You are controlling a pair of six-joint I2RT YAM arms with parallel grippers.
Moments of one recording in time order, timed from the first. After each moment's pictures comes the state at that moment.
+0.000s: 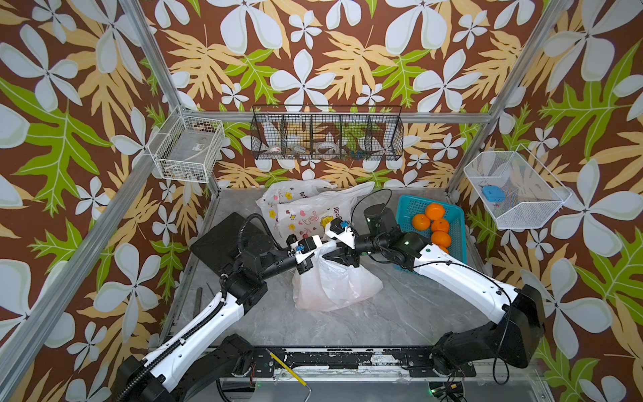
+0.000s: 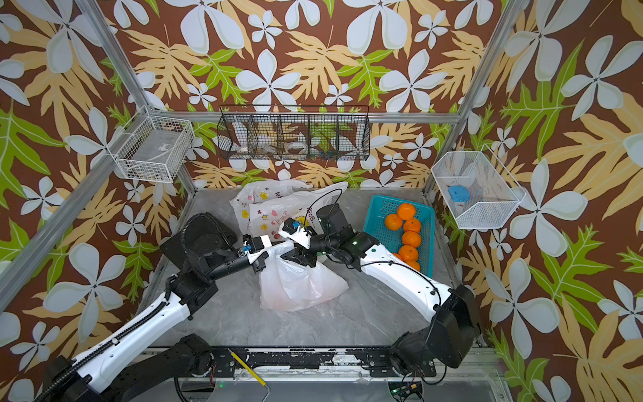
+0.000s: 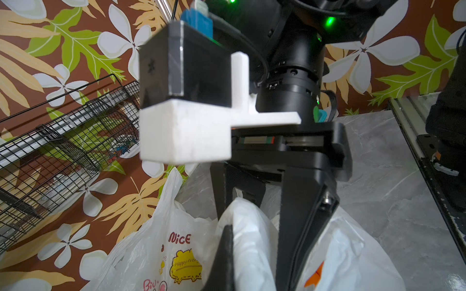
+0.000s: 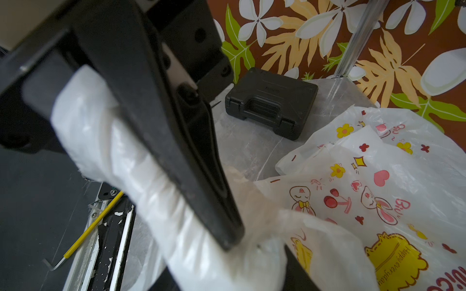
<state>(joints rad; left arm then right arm) -0.55 0.95 0.72 0.17 0.50 0.43 0.71 1.46 1.22 -0.32 -0.64 -0.36</state>
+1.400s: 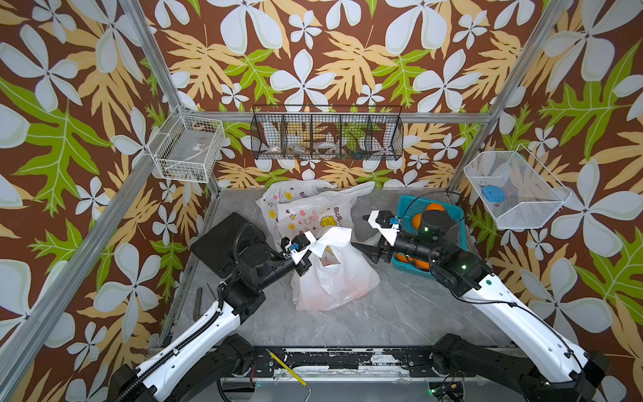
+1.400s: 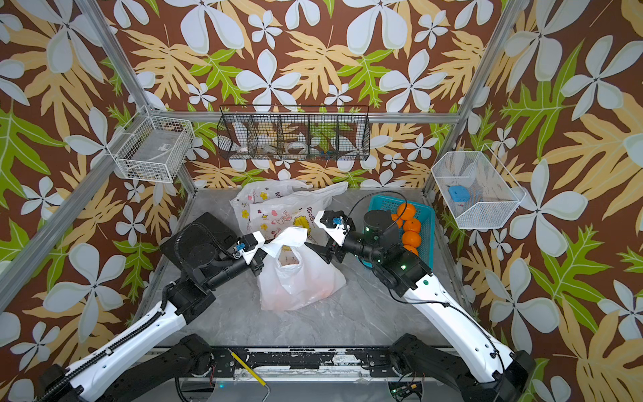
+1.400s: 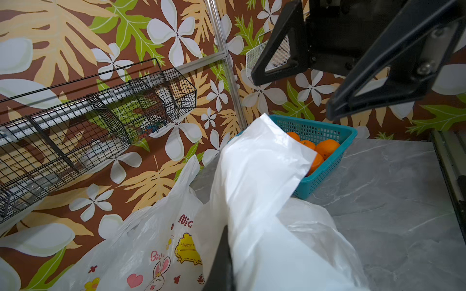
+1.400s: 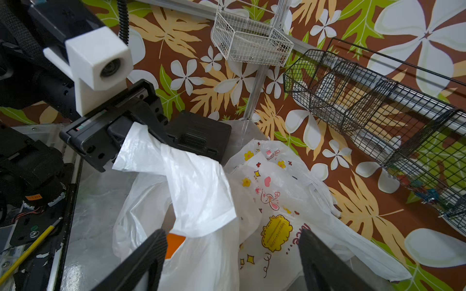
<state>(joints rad) -0.60 0.87 0.65 0.22 0.29 0.28 0.58 1.08 1.13 -0.29 -0.48 -0.35</state>
